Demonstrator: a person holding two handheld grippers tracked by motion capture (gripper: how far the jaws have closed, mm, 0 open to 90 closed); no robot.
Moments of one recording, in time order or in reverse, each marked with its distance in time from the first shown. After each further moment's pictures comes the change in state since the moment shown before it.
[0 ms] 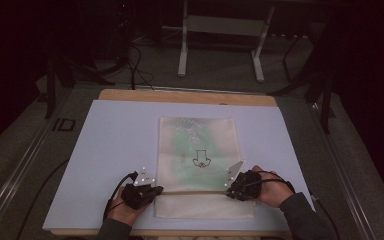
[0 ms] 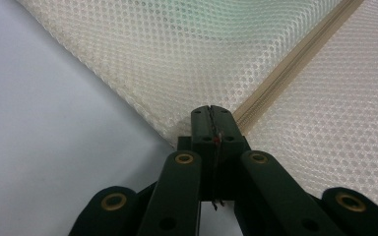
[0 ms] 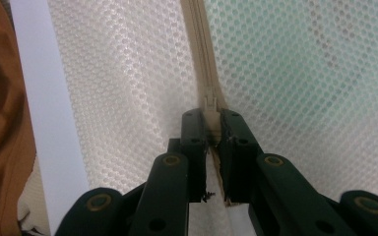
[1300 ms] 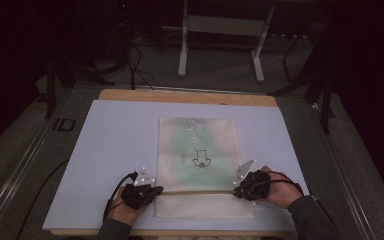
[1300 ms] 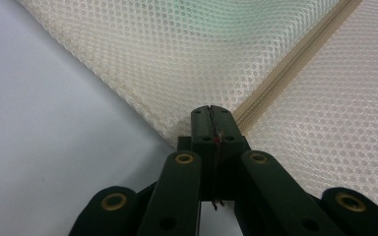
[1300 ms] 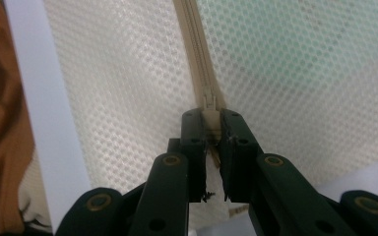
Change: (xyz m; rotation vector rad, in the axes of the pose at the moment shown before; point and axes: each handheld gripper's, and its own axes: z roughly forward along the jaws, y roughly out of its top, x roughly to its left) left arm 0.000 0.000 0.000 -0.001 -0.003 0.000; right arm -0.005 -0.022 -0.008 -0.018 -0.006 0.052
